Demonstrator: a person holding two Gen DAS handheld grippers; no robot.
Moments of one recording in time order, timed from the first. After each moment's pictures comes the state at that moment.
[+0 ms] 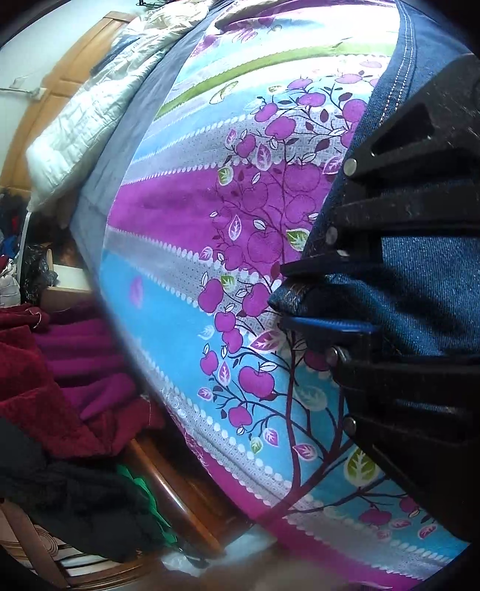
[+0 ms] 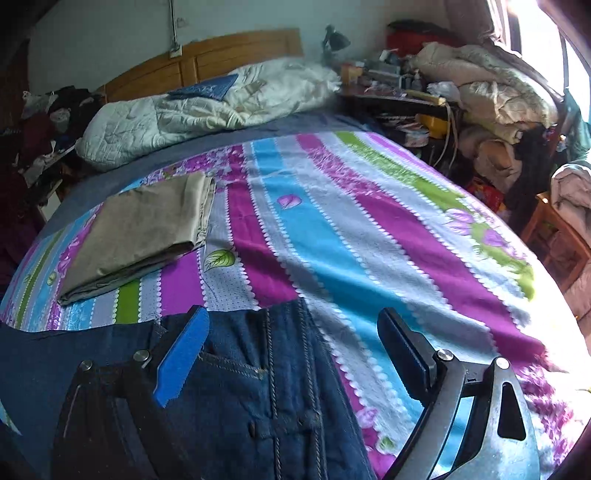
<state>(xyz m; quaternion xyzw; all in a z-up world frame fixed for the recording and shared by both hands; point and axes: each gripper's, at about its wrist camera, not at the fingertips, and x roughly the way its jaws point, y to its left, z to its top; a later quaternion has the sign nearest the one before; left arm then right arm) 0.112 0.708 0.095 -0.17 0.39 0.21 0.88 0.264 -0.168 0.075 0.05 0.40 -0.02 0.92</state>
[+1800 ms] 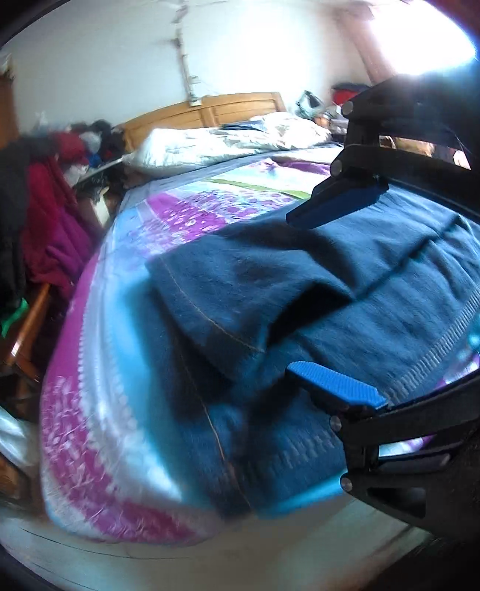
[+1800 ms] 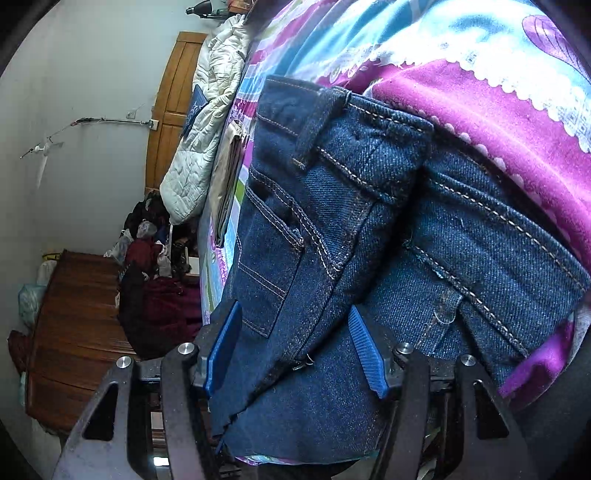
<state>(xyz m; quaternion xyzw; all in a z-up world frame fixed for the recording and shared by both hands) -0.274 0.696 0.113 -0.58 0.29 0.14 0.75 -0.085 -0.220 0.002 0.53 0.42 0.11 0.73</state>
